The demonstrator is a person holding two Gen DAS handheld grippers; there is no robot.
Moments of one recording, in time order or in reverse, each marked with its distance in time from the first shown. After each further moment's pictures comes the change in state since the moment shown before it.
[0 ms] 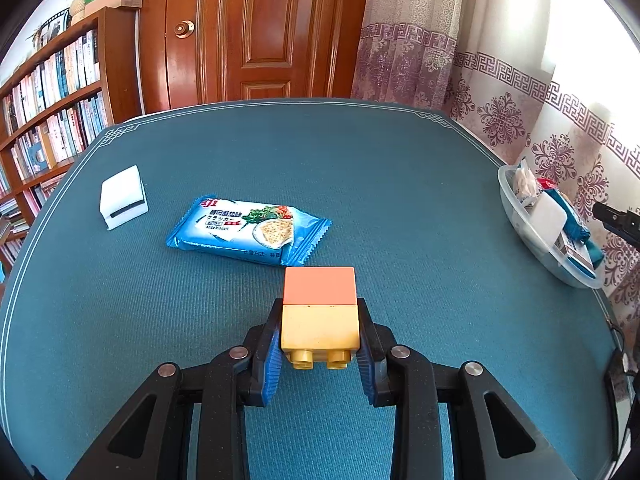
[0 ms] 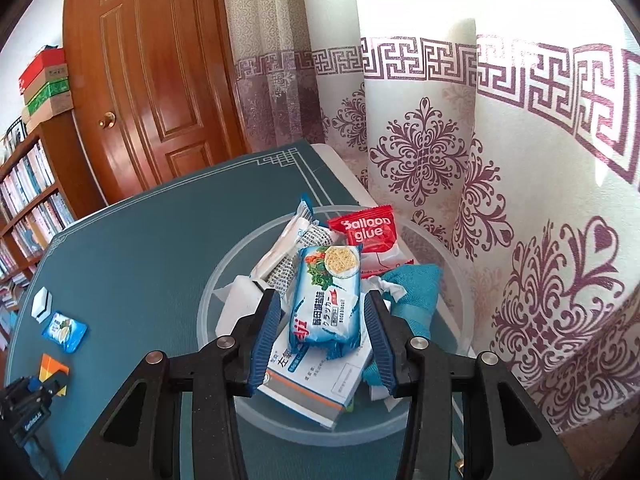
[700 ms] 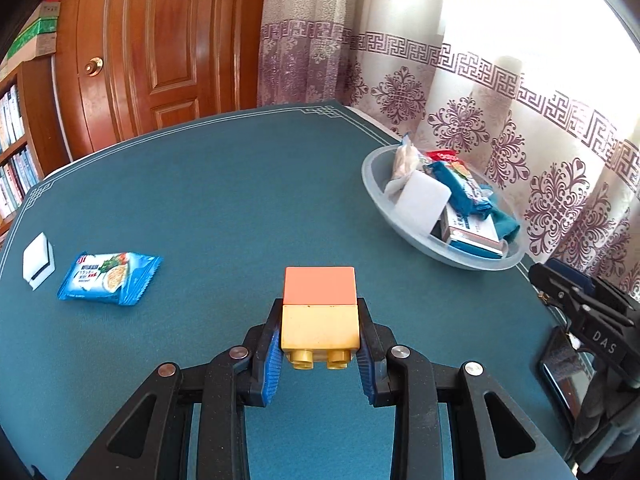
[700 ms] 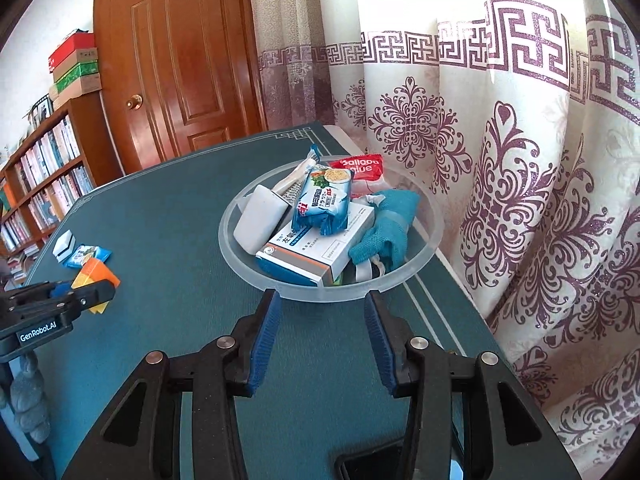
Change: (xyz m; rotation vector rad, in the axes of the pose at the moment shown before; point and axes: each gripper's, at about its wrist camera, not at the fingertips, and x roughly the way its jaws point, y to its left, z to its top) left arm -0.016 -0.115 0.015 0.187 0.012 -0.178; right arm -0.048 -0.017 -0.074 -0.039 0.010 0.056
